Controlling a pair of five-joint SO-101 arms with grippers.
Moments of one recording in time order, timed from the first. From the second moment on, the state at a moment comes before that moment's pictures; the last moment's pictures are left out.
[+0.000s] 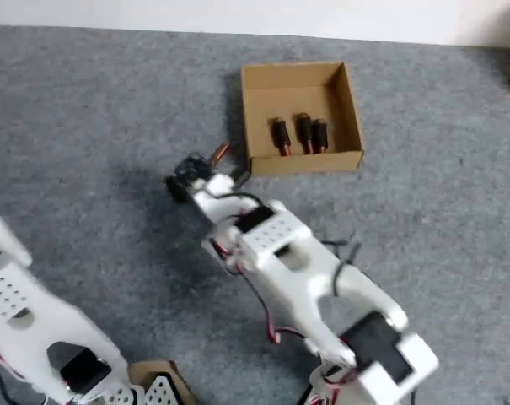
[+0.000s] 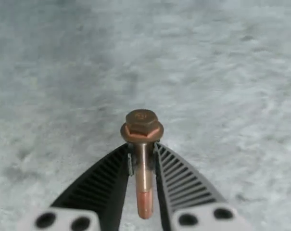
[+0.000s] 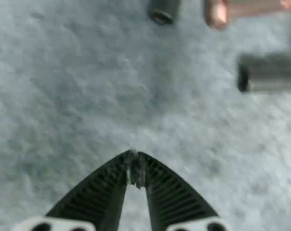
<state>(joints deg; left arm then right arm) -50.7 34.8 -40.8 98.4 -22.5 -41.5 -2.1 29.2 46.2 15.1</state>
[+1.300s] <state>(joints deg) -59.0 34.8 -29.8 82.9 -22.5 -44.2 44.7 -35.3 58.2 13.1</state>
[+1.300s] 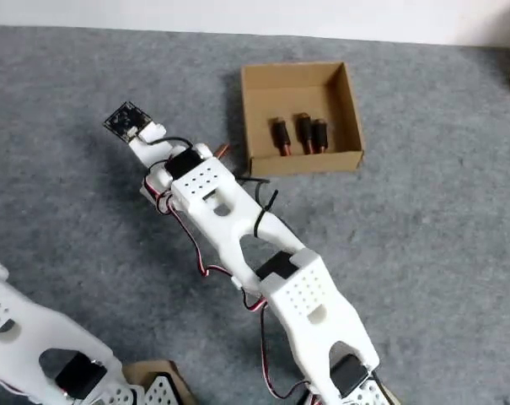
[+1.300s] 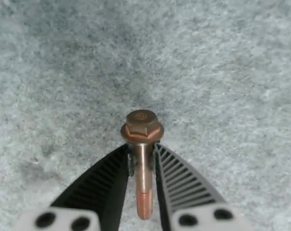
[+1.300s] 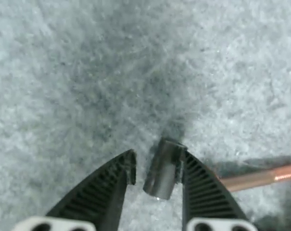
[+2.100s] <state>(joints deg) -59.0 34.8 -28.2 82.5 -22.5 -42.5 54.3 -46.5 66.7 13.0</state>
